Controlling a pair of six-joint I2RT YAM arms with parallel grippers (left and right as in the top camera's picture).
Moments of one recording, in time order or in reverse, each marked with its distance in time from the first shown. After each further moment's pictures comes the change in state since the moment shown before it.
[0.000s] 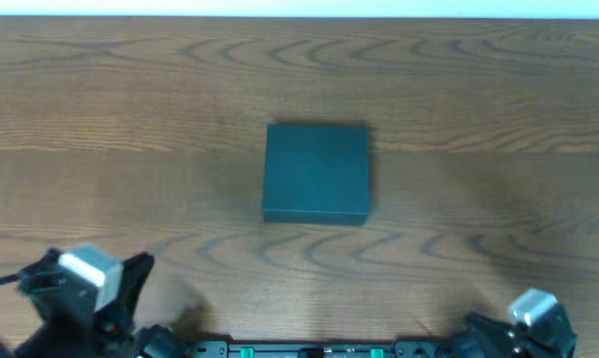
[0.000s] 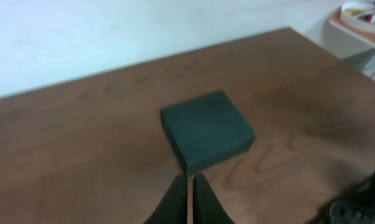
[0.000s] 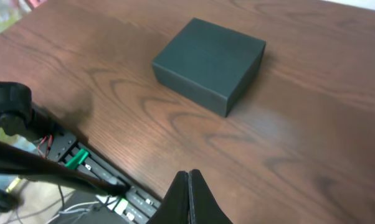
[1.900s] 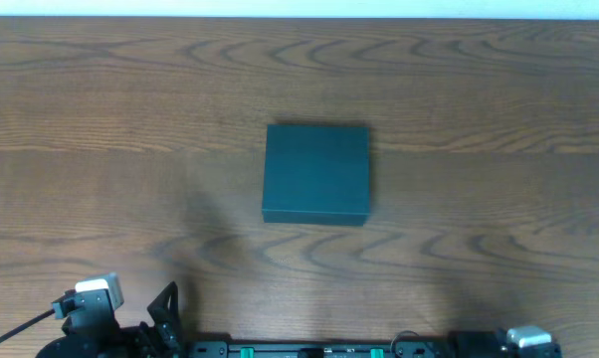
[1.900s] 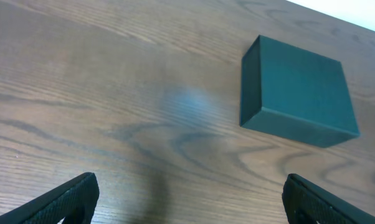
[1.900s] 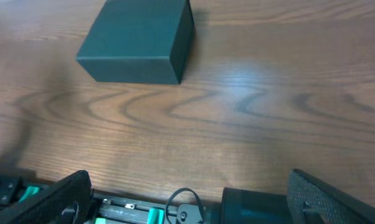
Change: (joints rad) left arm 0.491 -0.439 -0.621 -0.009 0.050 -0.220; right arm -0.330 -0.372 -0.297 -0.092 0.030 0.106
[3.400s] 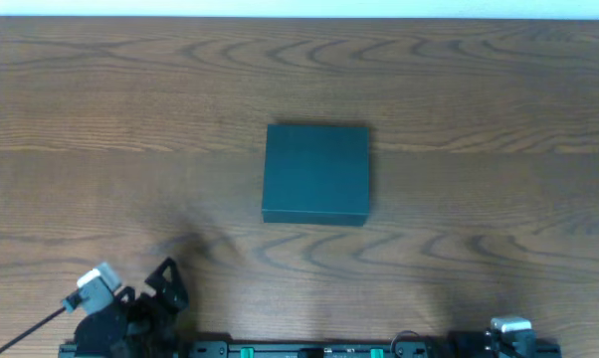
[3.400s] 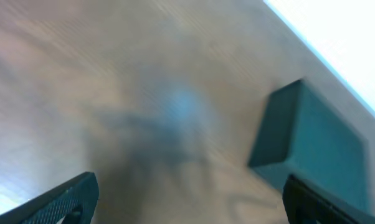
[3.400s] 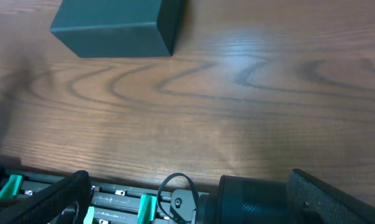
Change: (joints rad) left arm 0.062 -0.188 -0.385 0.261 -0.038 -0.362; right arm -0.005 -0.023 -0.118 -0.021 0.000 0.000
